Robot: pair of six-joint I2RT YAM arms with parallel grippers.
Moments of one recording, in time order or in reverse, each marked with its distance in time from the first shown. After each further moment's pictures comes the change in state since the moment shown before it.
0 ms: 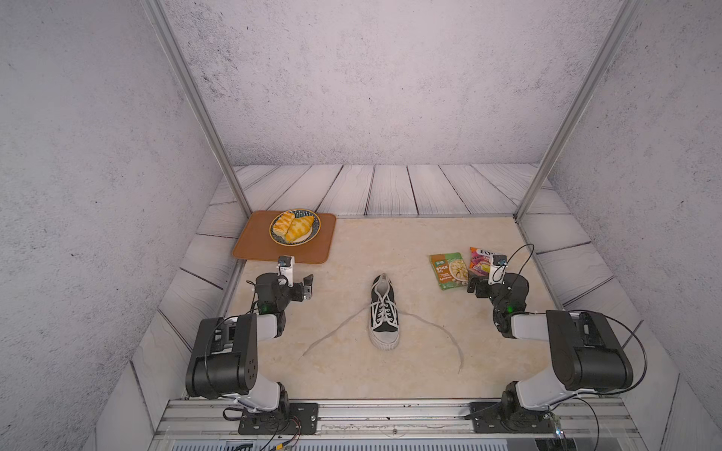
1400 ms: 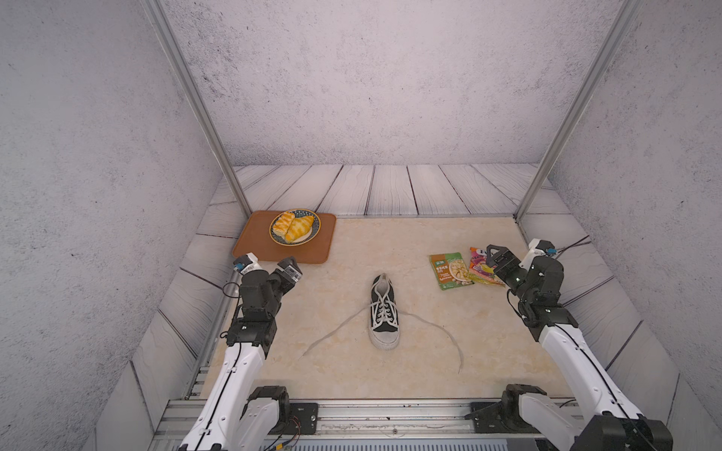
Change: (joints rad) left arm -0.103 -0.628 0.190 -0.791 -0.238 -0.800; right arm -0.014 -0.548 0.263 -0.793 -0.132 0.742
